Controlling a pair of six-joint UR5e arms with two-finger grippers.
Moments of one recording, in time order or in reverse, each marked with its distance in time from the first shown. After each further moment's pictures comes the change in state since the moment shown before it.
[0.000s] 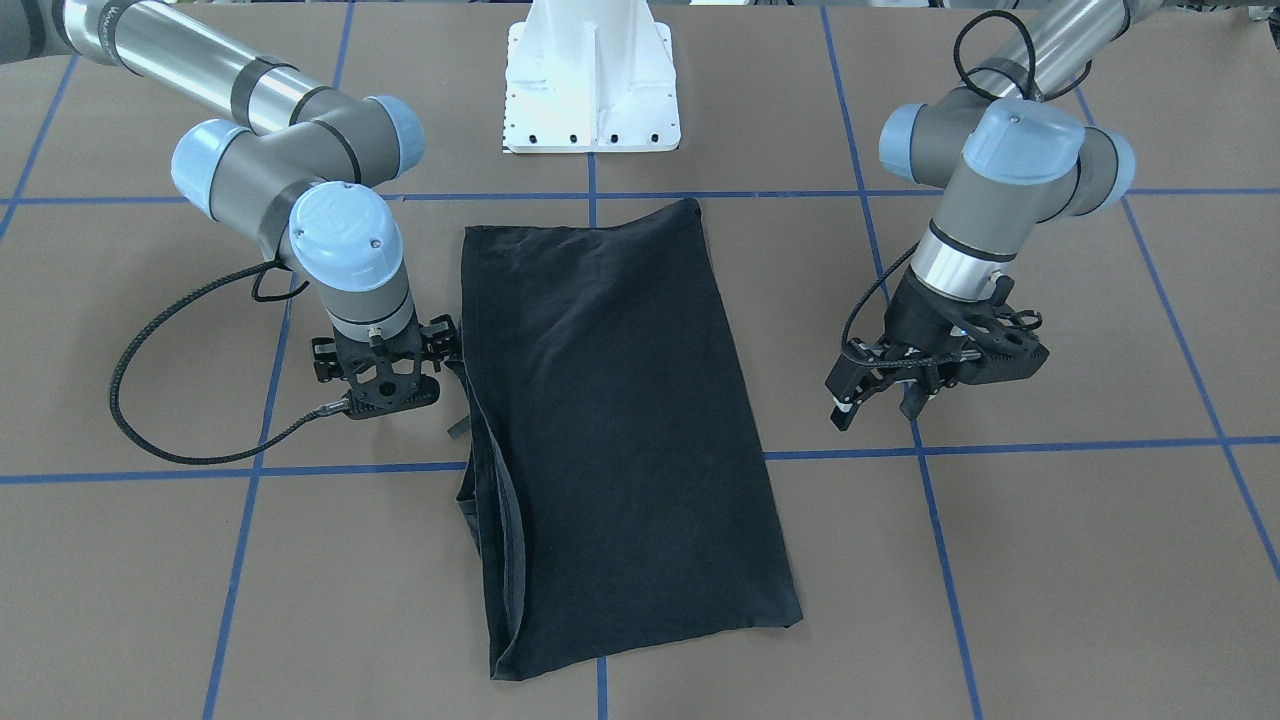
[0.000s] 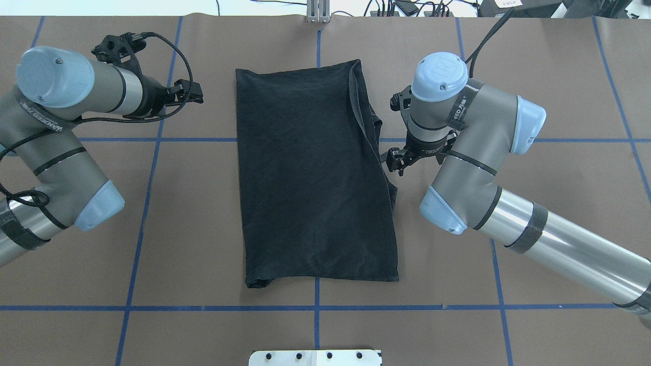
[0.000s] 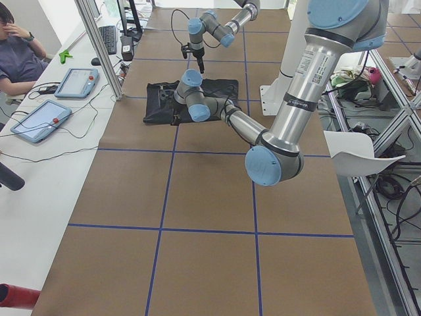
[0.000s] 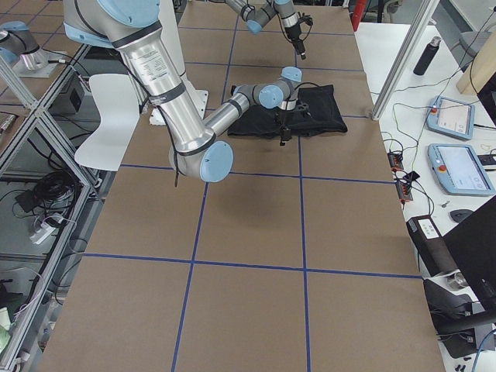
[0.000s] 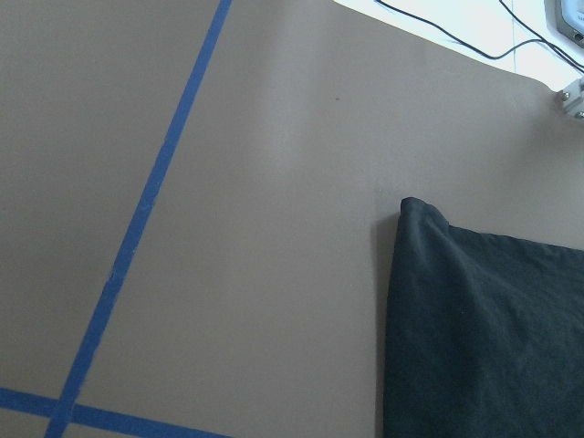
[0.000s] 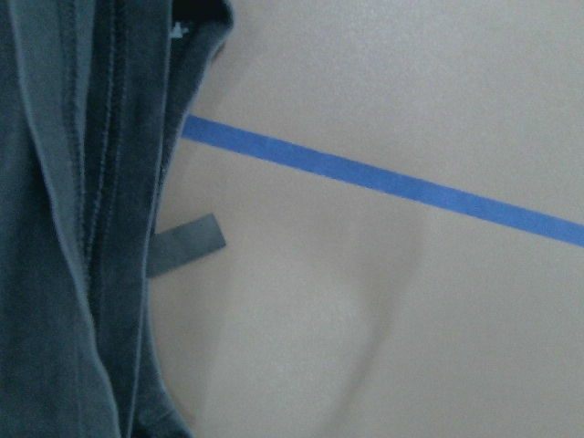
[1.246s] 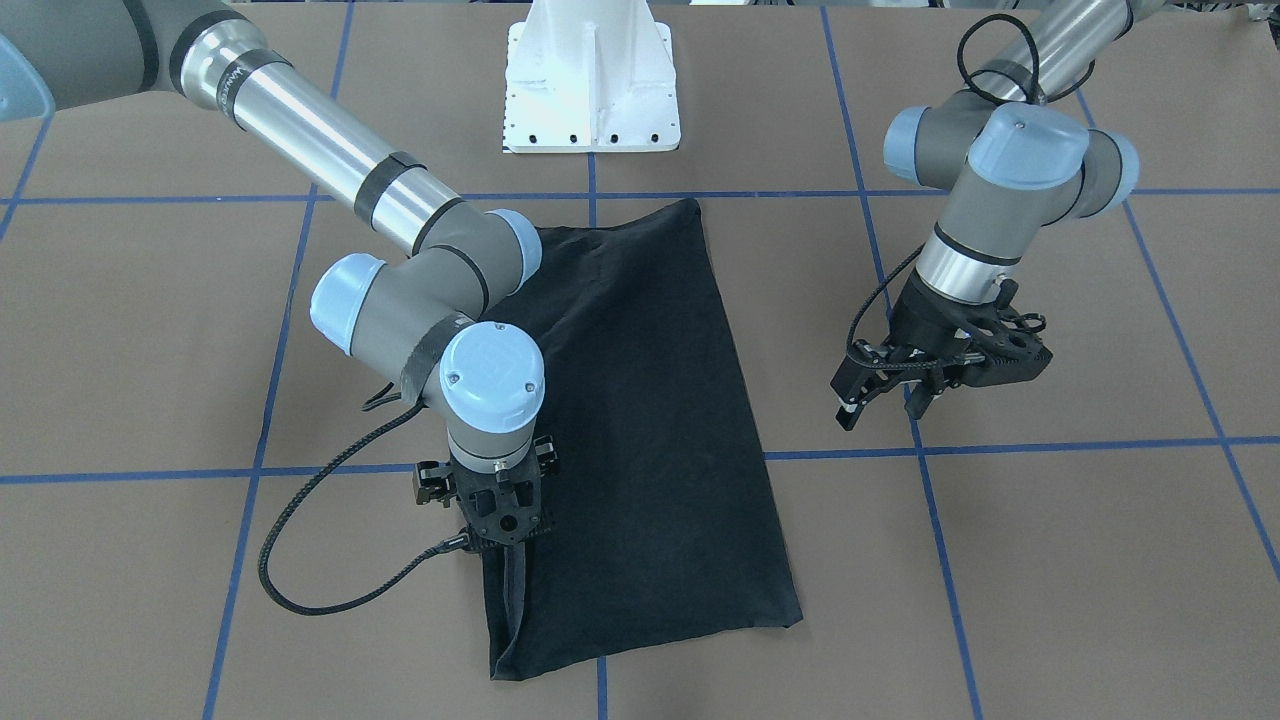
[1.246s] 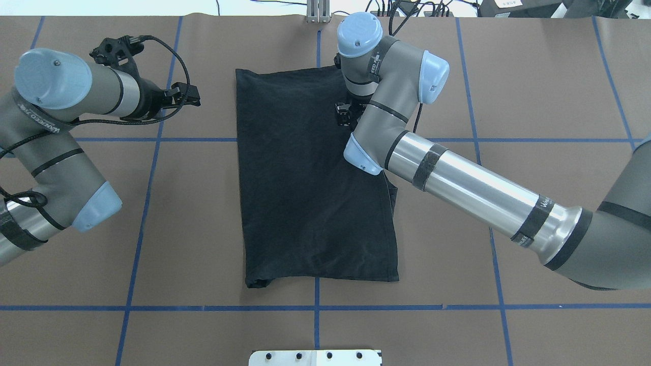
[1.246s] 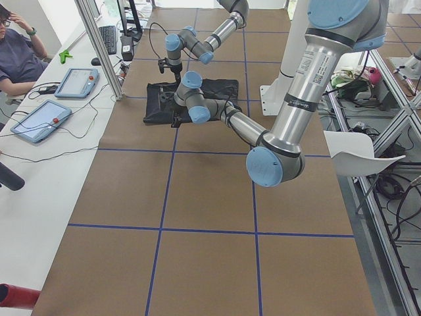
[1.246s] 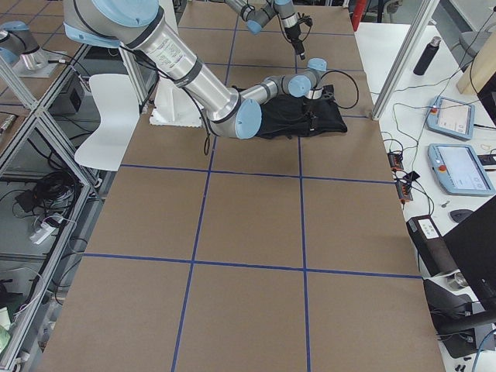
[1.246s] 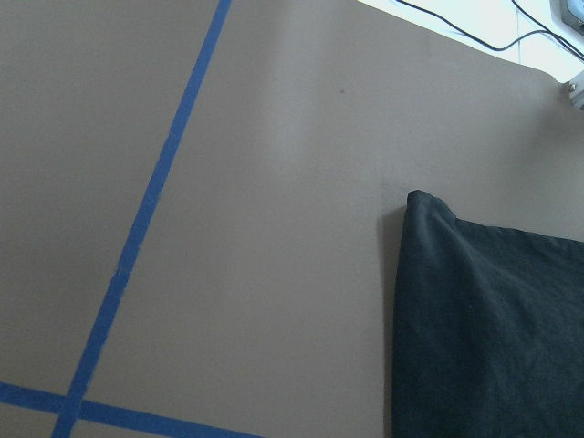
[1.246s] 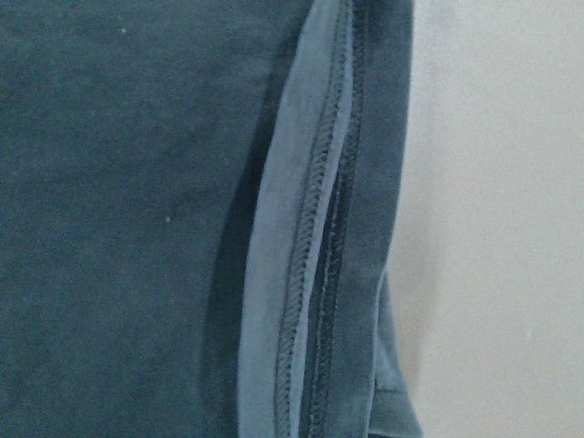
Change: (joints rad) left arm -0.001 0.011 0.004 -0.004 -0.007 0.007; right arm 0.026 0.386 -0.613 0.223 -0.074 0.000
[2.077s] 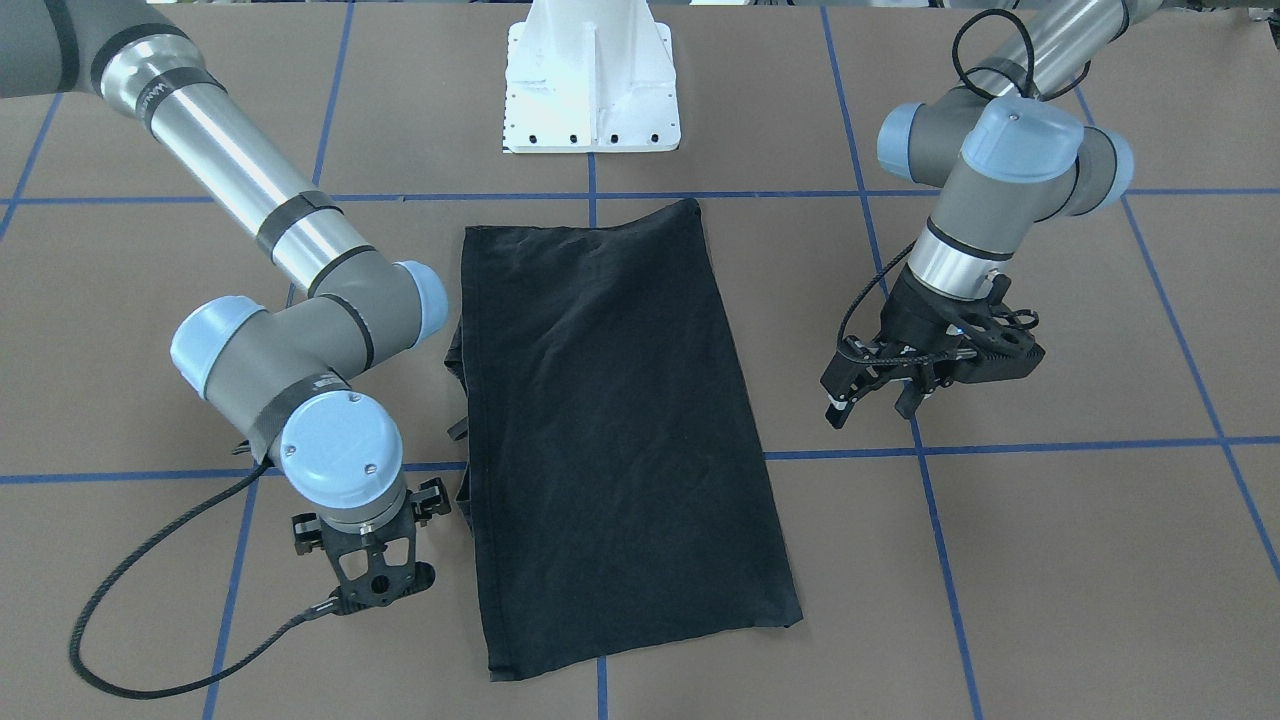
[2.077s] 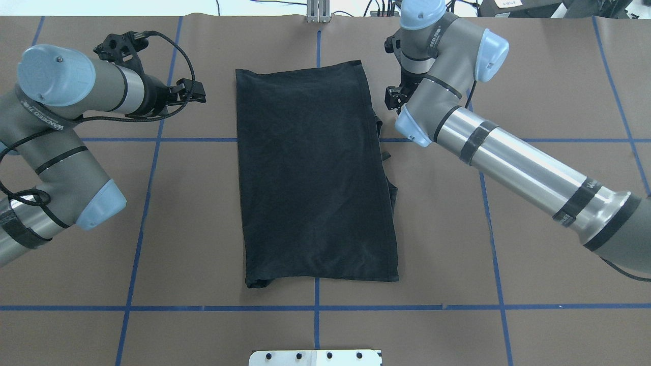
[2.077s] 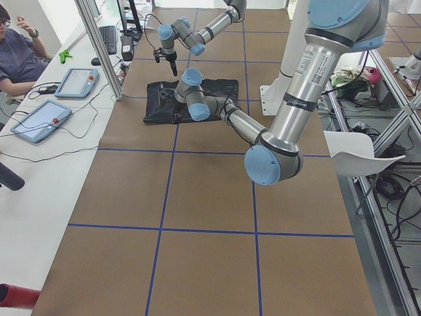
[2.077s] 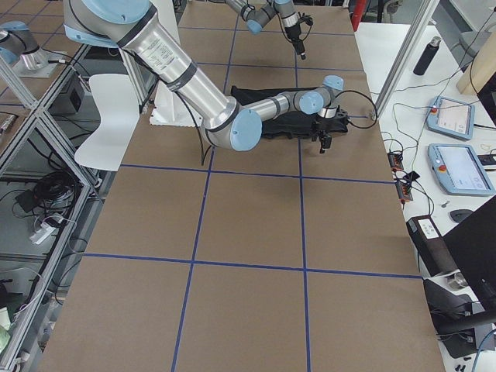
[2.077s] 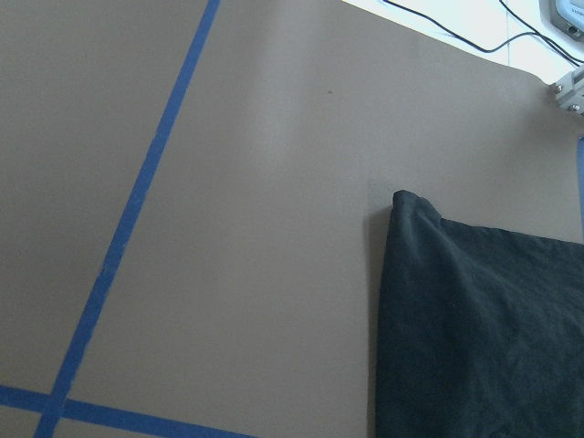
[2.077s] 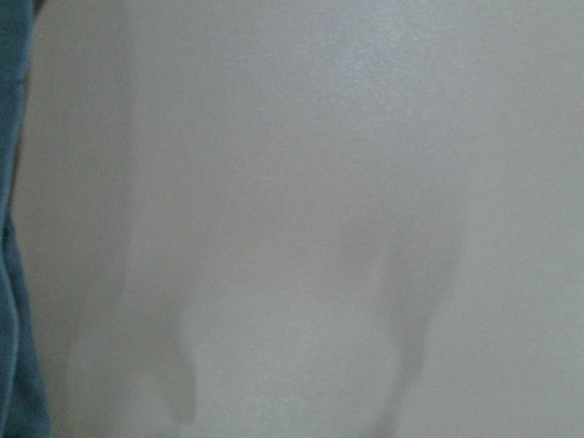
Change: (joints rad) left arm 0.002 -0.020 -0.007 0.002 0.001 -0.005; right arm 0.138 -0.098 0.007 0.003 0.107 -0.203
